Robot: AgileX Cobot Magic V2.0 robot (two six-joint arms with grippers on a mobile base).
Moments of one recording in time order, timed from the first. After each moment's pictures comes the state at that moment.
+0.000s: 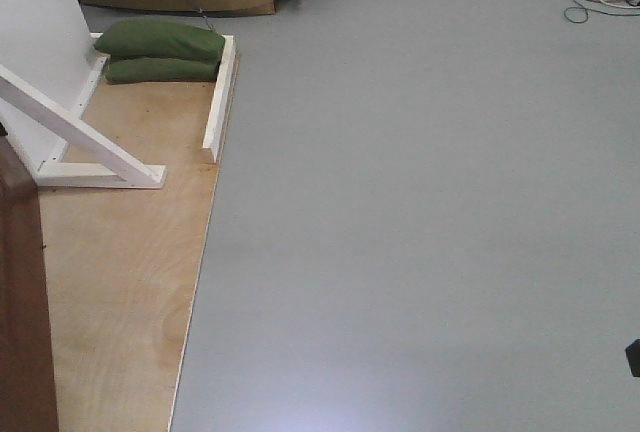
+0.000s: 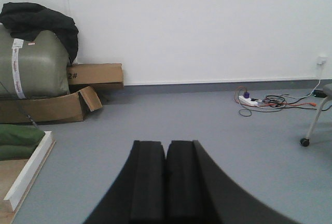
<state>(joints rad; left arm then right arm) -0.06 -0.01 0.03 0.04 0.15 -0.02 -0.12 -0.01 0.03 0.07 0.10 -0.08</state>
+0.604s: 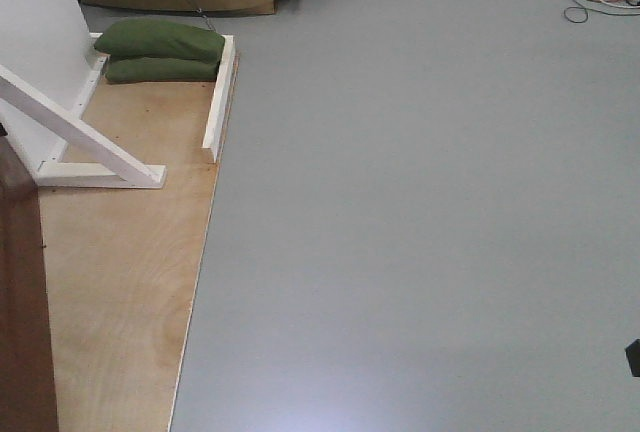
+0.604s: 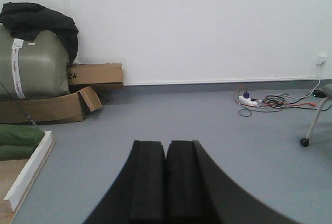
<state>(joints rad) 0.00 0.30 -0.64 0.04 0.18 -0.04 -0.12 -0.01 0.03 0.07 0.10 -0.08</state>
